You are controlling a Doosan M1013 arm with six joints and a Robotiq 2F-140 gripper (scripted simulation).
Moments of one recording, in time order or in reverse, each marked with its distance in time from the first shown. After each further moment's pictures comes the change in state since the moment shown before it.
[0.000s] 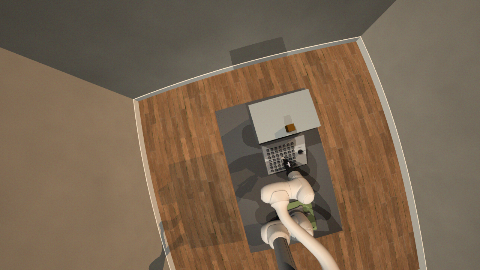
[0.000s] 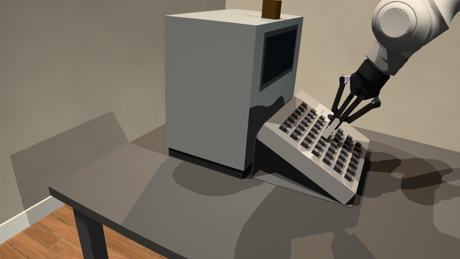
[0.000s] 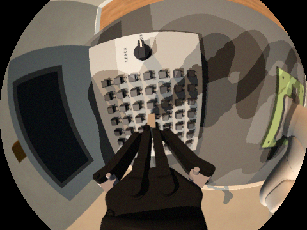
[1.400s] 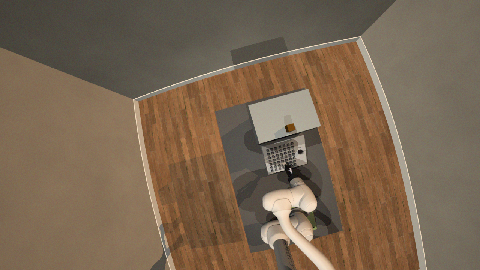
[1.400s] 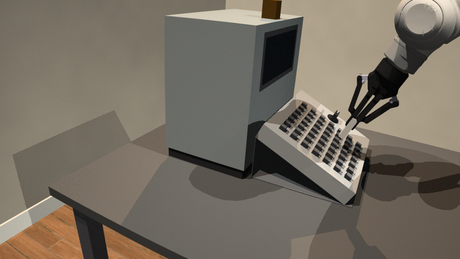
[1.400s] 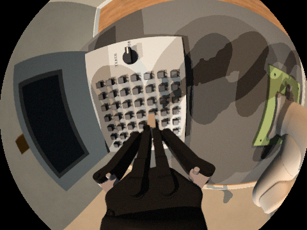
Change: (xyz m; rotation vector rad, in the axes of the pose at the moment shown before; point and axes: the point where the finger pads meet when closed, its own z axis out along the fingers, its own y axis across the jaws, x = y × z) arm -0.001 0.035 -0.028 -0.008 -0.001 -0.003
